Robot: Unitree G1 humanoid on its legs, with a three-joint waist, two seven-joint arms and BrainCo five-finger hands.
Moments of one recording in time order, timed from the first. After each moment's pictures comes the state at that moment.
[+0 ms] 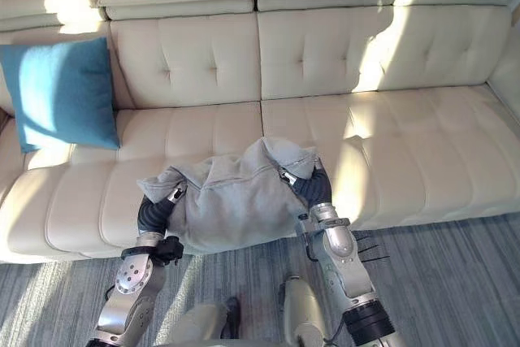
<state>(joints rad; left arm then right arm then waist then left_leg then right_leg) 0.16 0.21 -0.19 -0.09 -0.33 -0.21 0.22 -0.07 -0.25 0.25 0.02 0.39 -0.24 0.00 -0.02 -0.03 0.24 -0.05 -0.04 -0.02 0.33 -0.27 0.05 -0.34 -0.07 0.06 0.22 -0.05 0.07</state>
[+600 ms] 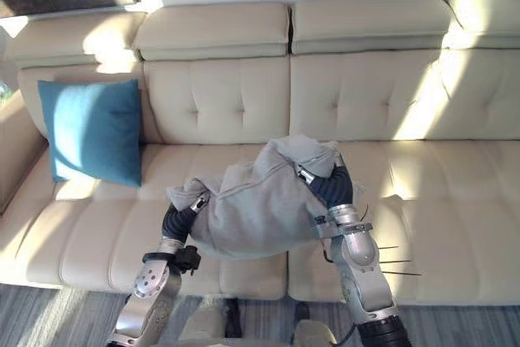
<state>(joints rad) 0.13 0.13 -0.24 0.04 -0.31 -0.20 0.08 0.02 -0.21 0.14 -0.11 0.31 -0.23 0.01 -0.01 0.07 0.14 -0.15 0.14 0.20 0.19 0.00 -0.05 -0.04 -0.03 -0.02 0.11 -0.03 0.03</state>
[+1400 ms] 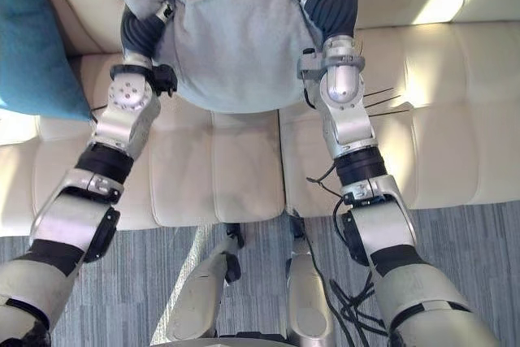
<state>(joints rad) -1.10 0.43 -0.27 0.75 -0.38 -0.22 0.28 -1.09 -0.29 0.12 0.56 0.24 -0.23 -0.26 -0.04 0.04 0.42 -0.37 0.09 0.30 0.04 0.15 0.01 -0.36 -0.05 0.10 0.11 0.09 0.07</state>
